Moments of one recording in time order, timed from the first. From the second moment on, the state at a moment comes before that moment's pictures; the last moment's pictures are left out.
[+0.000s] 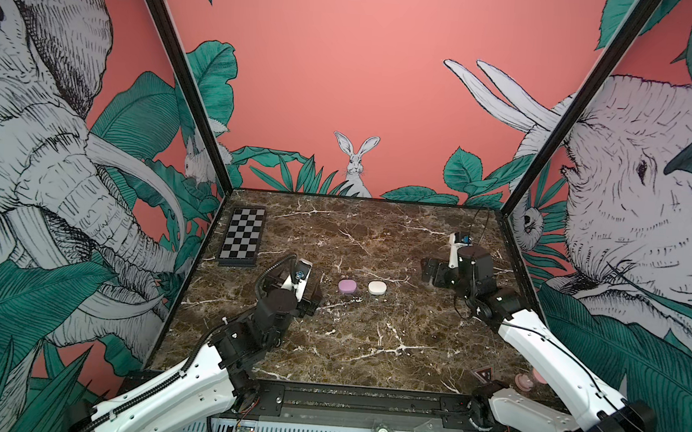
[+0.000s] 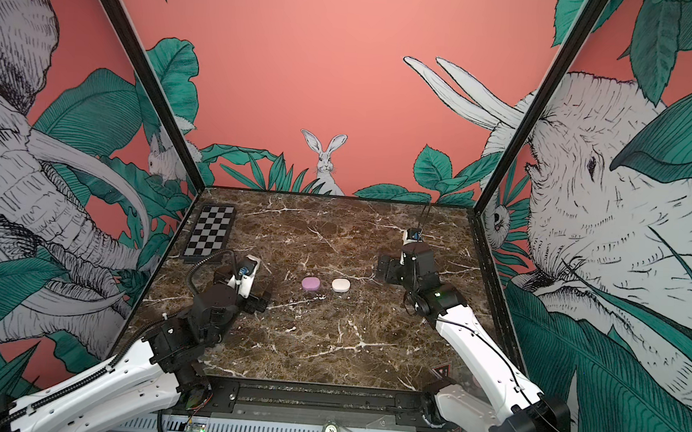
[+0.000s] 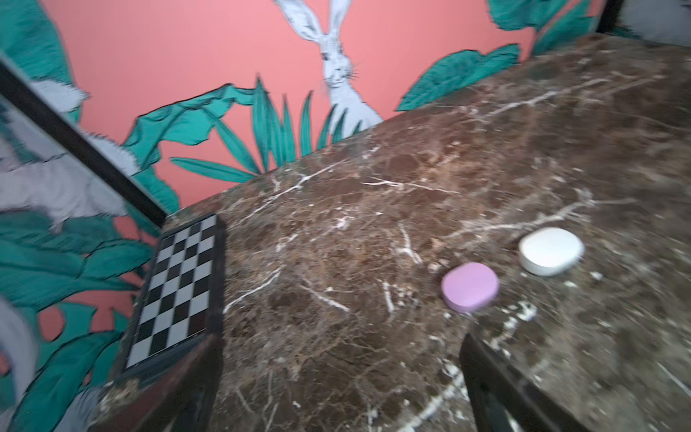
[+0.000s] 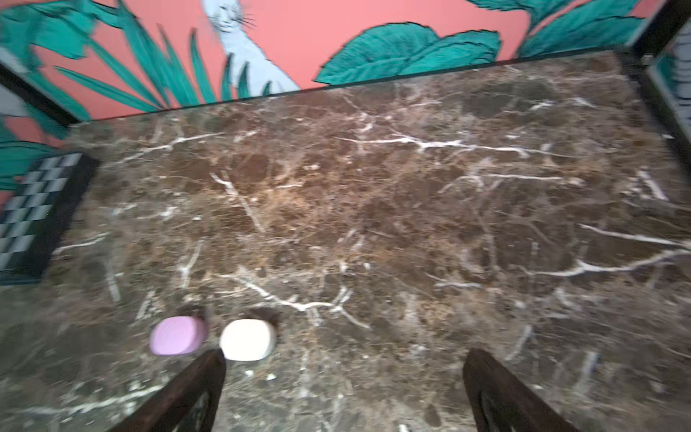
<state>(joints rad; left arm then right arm) -0.85 0.65 0.49 -0.21 -0.64 0.04 0.41 1.09 0.84 -0.38 0.17 0.33</state>
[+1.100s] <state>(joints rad) -0.06 1.57 0.43 0.71 -0.18 0.11 0.04 1.54 0.39 0.74 0.23 -0.05</state>
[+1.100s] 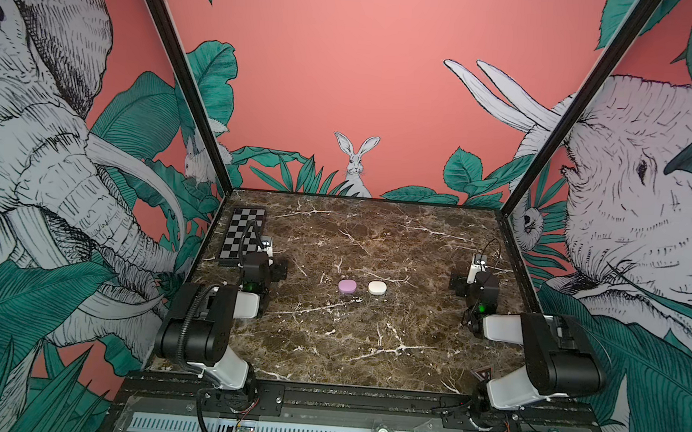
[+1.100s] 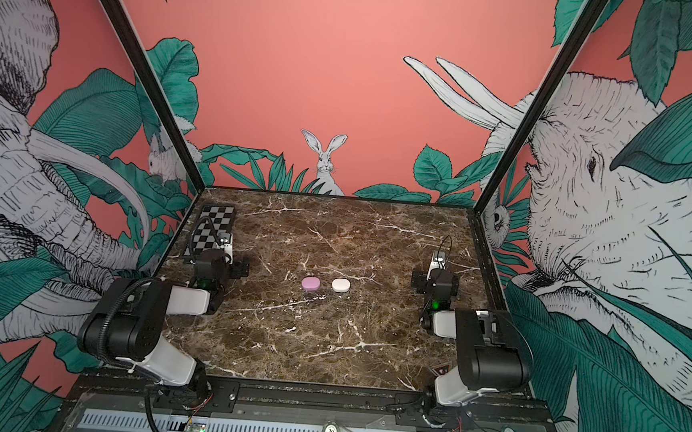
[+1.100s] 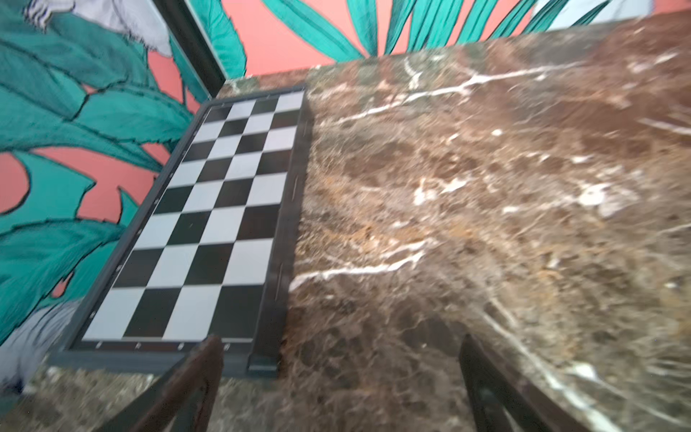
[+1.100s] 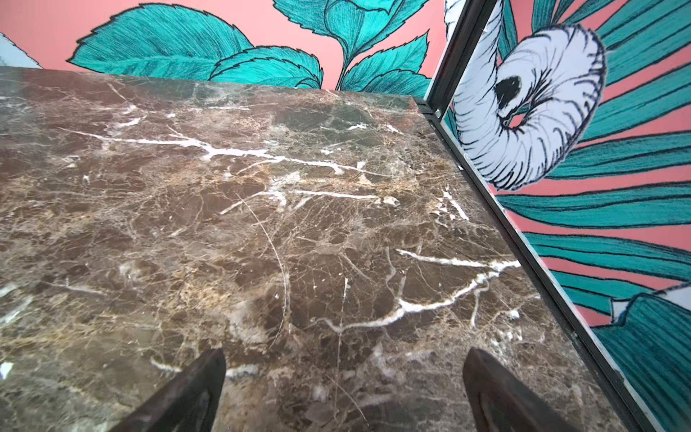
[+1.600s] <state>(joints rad) -0.06 1.57 0.42 0.76 -0.13 0.13 0.04 1.54 0.39 0.74 0.23 -0.05</state>
